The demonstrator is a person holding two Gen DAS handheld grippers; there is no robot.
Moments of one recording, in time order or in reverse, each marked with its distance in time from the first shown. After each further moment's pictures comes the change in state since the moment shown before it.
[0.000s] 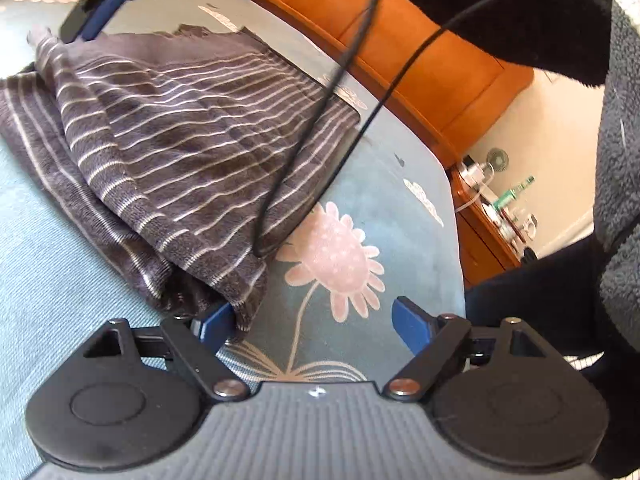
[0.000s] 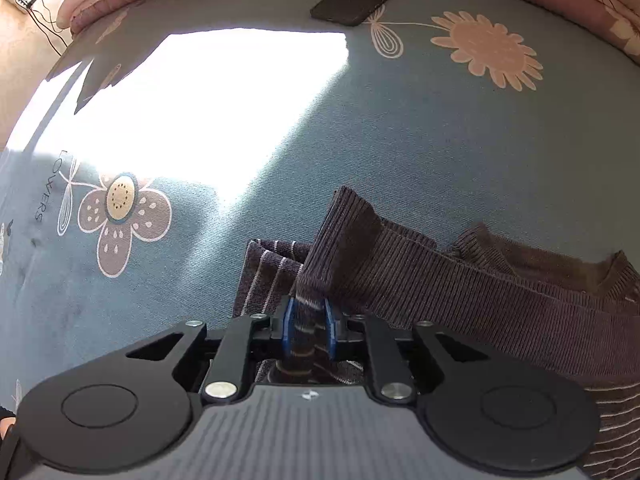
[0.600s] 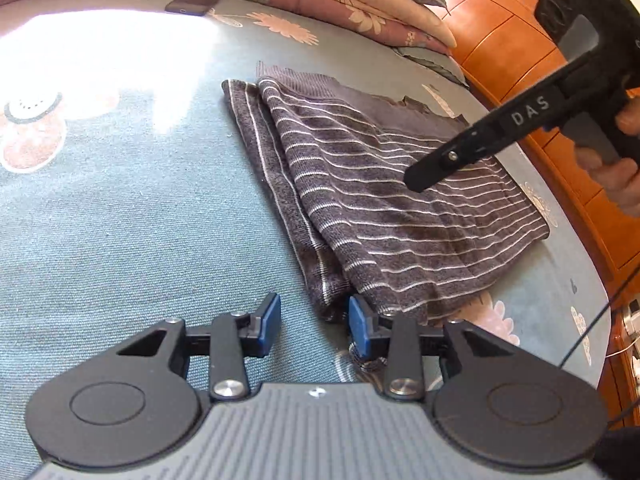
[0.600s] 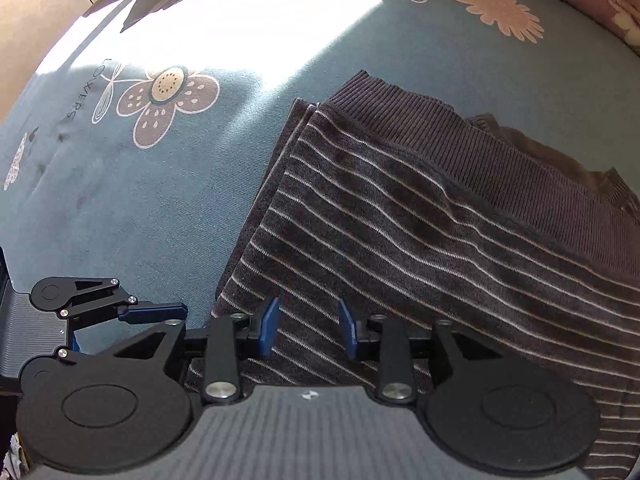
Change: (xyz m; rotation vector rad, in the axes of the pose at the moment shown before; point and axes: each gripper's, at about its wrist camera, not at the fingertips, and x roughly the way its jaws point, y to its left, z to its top) left arm -0.013 -0.002 -0.012 -0.307 -0.244 0.576; right arm -0.033 0.009 -0.116 -0.035 0.049 -0.007
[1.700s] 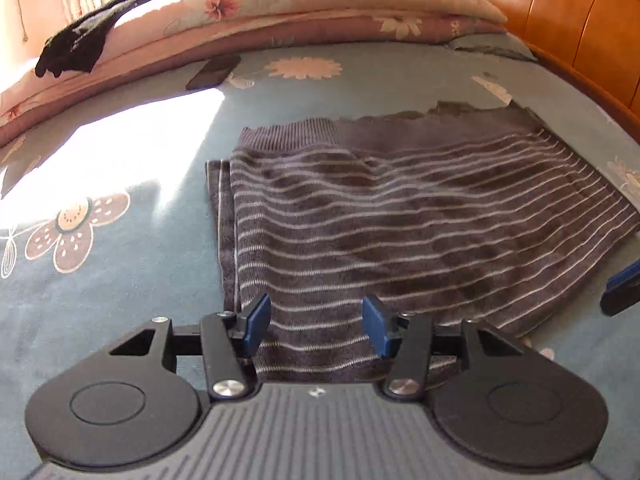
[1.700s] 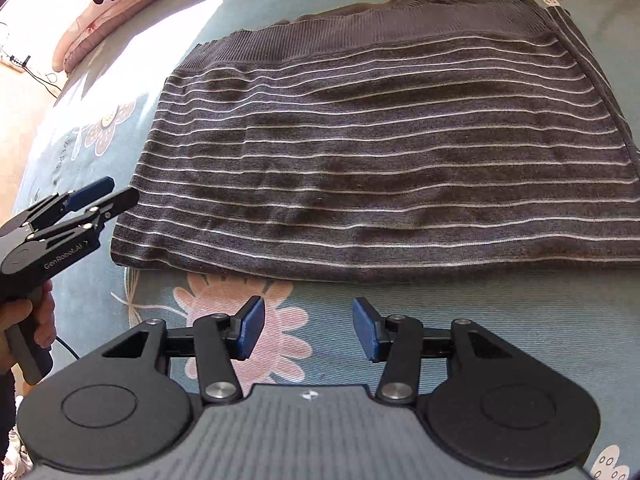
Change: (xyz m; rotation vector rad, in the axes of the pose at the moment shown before) left arm 0.056 -0.124 0.023 0.092 0.054 0.475; right arm -0.052 -0.136 -0.182 0.318 -0.104 0.128
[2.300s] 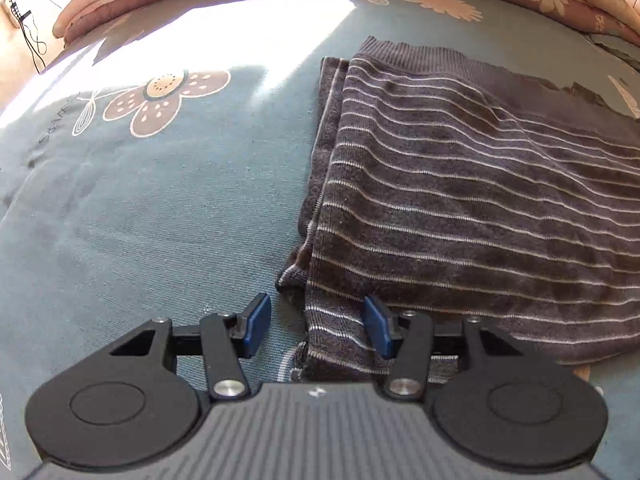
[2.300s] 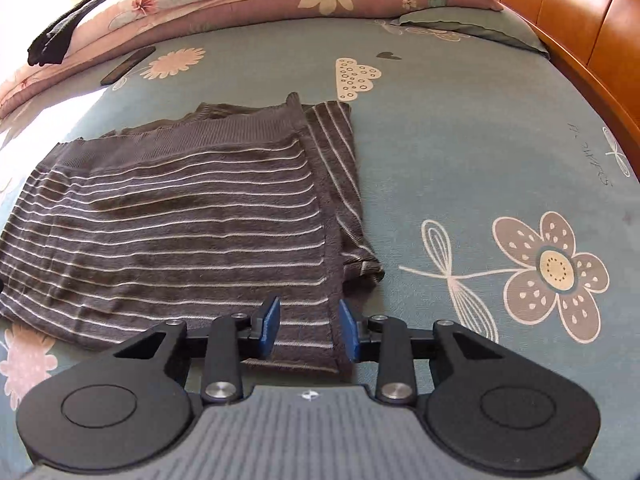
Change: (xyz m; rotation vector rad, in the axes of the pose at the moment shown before) left arm 0.007 0.009 -0.004 -0.305 0.097 0.231; right arm -0.065 -0.175 0.013 -0.078 -0.321 -0.272
